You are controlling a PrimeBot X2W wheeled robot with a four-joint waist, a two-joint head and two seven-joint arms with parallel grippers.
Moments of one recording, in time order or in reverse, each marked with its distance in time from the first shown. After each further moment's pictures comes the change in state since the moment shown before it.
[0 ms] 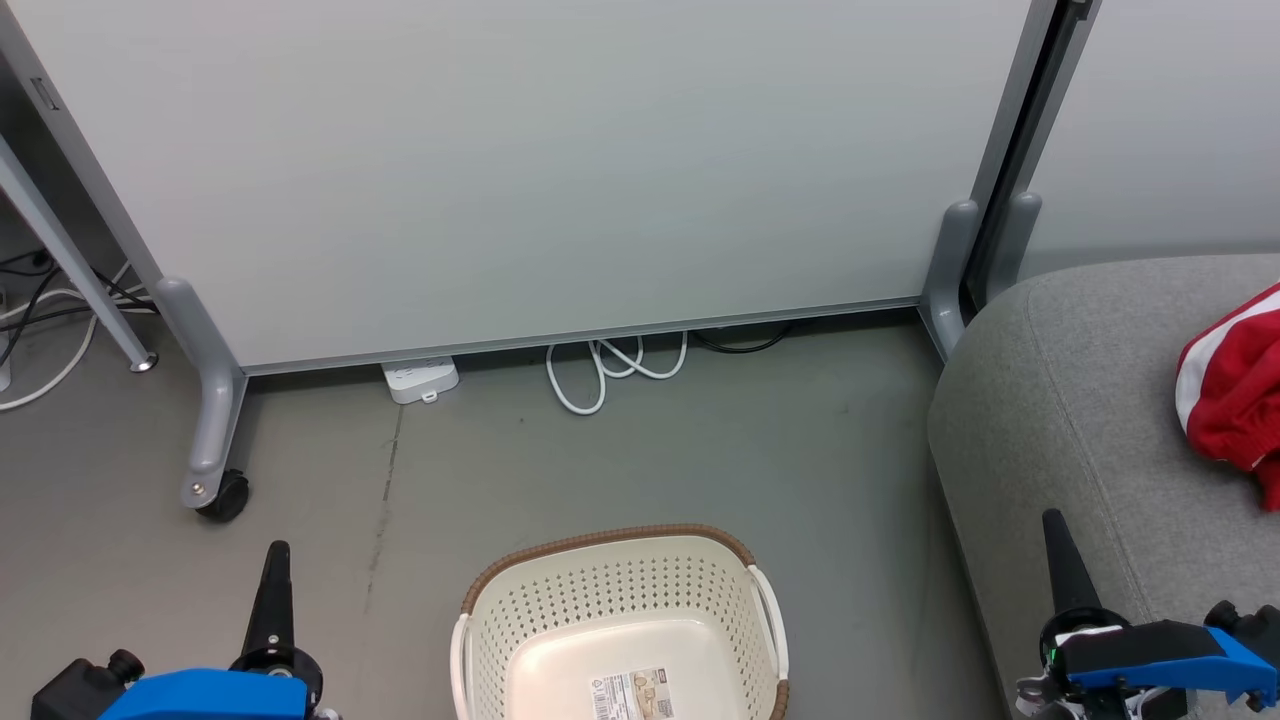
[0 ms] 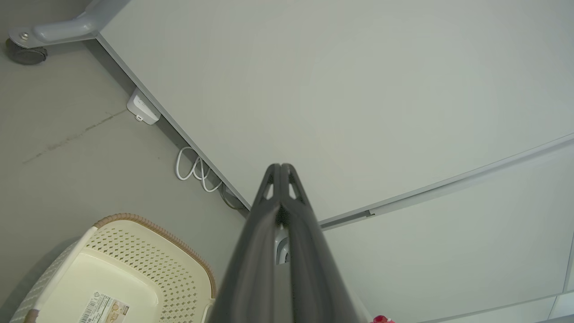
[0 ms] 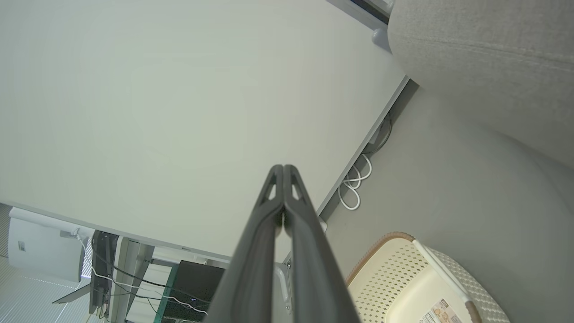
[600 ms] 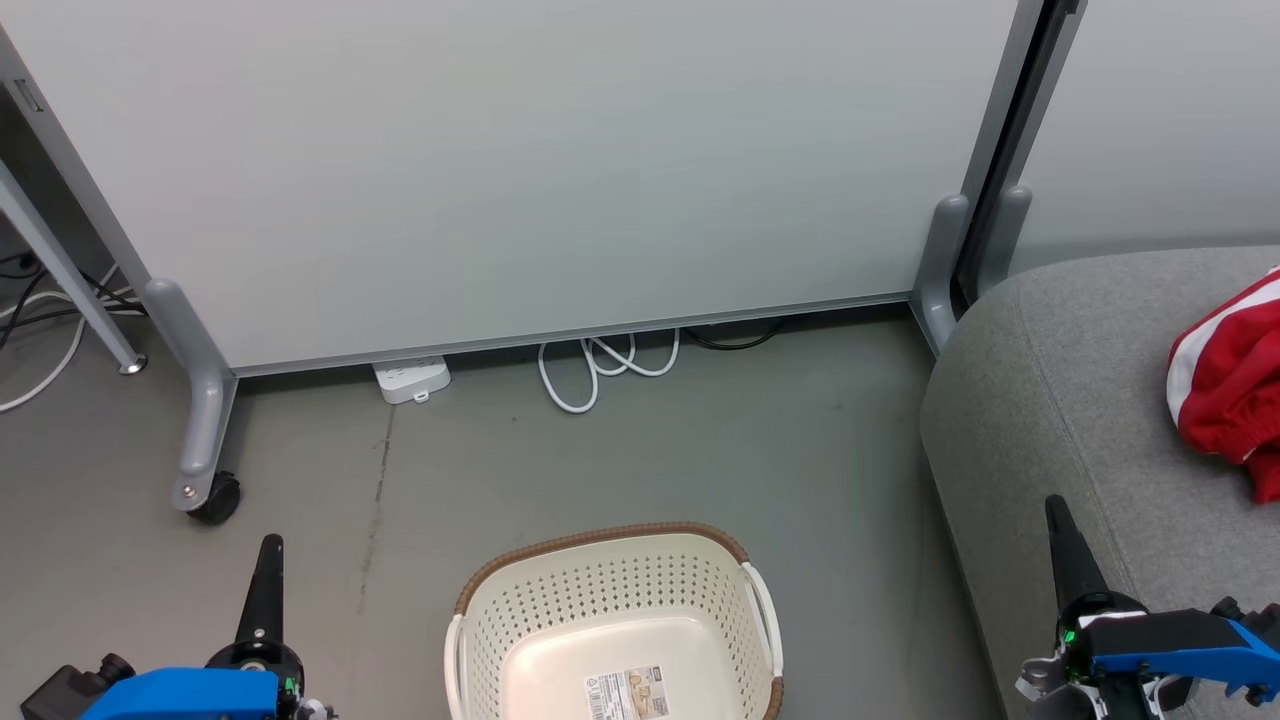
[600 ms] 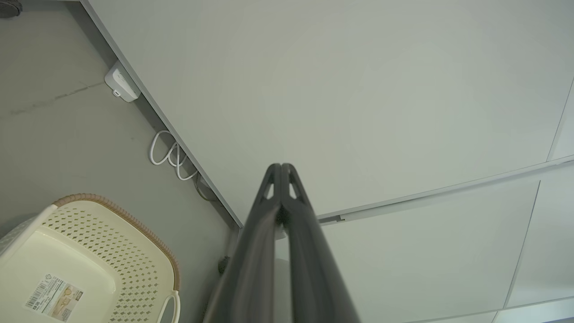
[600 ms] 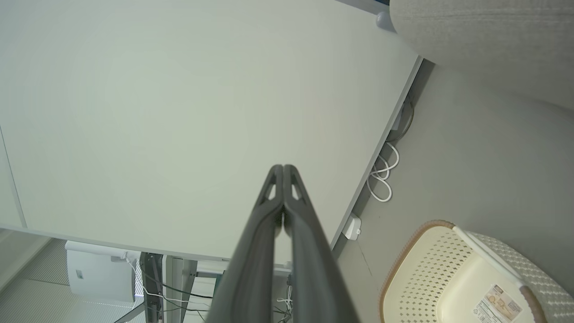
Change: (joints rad) left arm -0.007 0.001 0.017 -0.007 -0.168 -0.009 0.044; right arm -0.019 0.000 -0.013 -0.009 0.177 0.000 0.047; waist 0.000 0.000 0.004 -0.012
